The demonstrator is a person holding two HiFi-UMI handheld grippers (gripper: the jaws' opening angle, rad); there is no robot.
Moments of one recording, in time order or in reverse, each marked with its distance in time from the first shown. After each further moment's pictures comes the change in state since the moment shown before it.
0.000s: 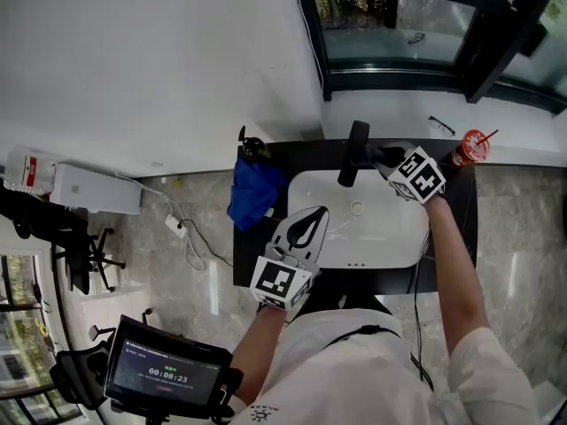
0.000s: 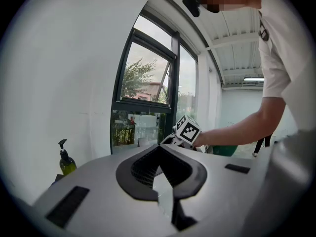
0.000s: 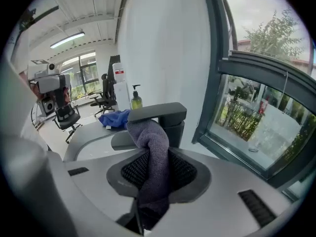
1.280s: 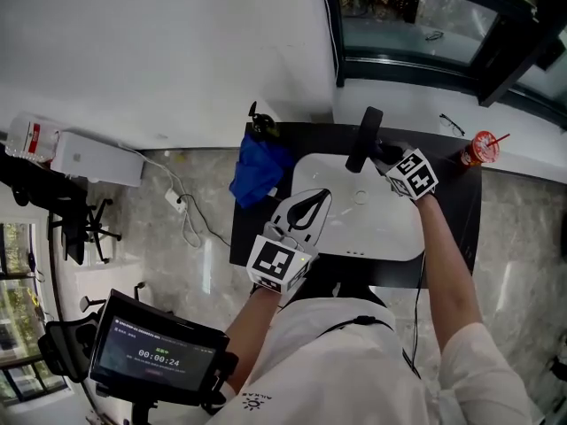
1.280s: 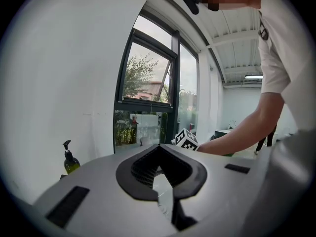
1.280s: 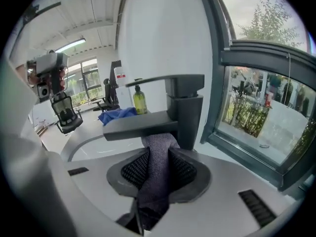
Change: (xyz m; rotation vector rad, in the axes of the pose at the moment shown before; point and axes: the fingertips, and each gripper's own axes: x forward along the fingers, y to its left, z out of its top) left arm -0.003 0.009 0.000 0.007 0.021 0.029; right arm 0.053 0.016 -0.031 0.034 -0.051 0.047
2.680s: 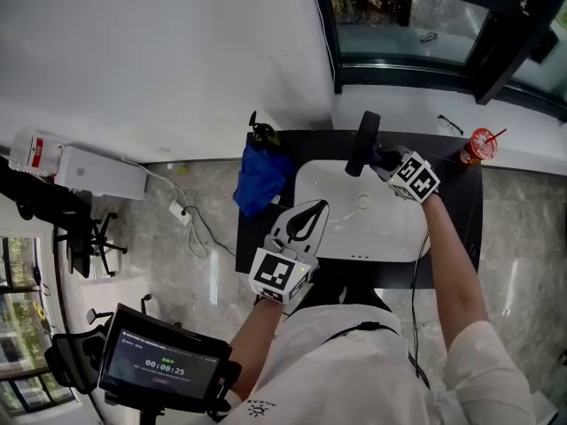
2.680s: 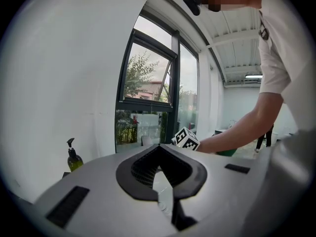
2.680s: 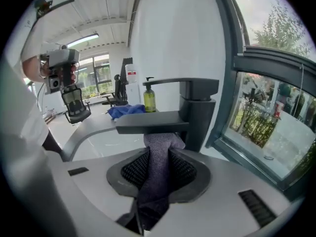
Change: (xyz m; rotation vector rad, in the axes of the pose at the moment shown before) left arm -0.007 0.002 -0.010 -0.007 0.005 0.001; right arm 0.002 0.009 -0.004 -0.111 0.008 0.075
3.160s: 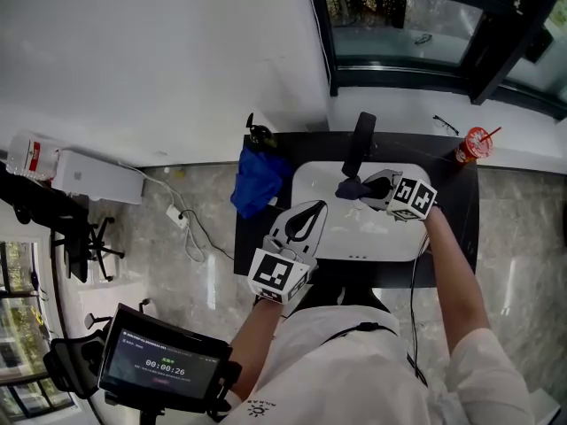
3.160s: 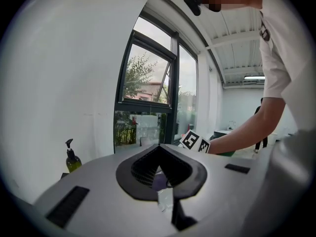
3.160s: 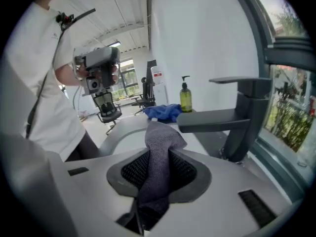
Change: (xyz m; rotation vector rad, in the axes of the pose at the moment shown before) left arm -0.011 -0.010 0.007 0.008 -0.021 -0.011; right arm -0.024 0.102 0.001 -0.073 -0.012 0.325
